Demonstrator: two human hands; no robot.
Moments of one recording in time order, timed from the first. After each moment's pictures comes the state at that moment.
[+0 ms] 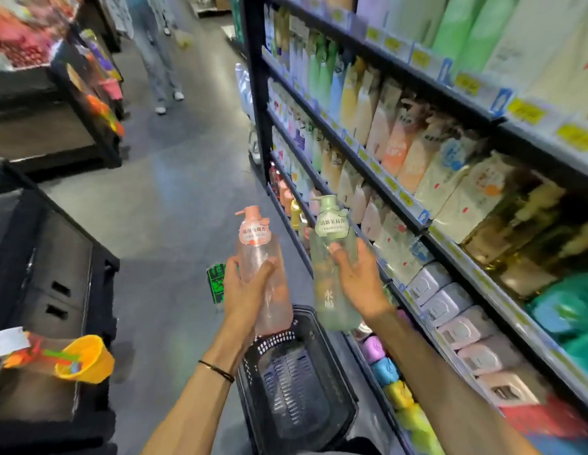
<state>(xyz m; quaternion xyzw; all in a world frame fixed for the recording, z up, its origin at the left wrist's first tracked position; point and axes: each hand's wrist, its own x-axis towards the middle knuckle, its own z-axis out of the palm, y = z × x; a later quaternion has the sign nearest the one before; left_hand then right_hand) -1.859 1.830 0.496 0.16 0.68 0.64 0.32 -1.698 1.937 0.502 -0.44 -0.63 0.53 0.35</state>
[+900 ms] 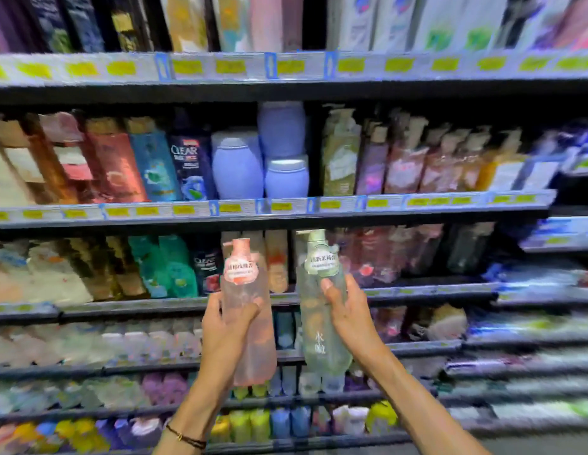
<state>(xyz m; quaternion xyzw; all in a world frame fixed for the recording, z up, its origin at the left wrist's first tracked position) -1.420 1.675 0.592 0.58 0.36 0.43 0.59 -1.246 1.569 0.594 -0.64 -0.37 0.16 0.66</state>
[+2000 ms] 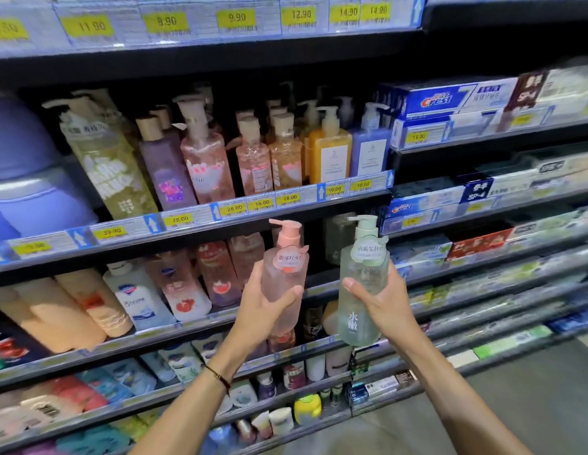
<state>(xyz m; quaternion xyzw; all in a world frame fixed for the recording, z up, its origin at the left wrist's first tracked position) -1.060 1.538 0.574 0.78 0.16 0.26 0.55 -0.921 1.350 0.564 -0.67 -0.25 0.10 0.69</state>
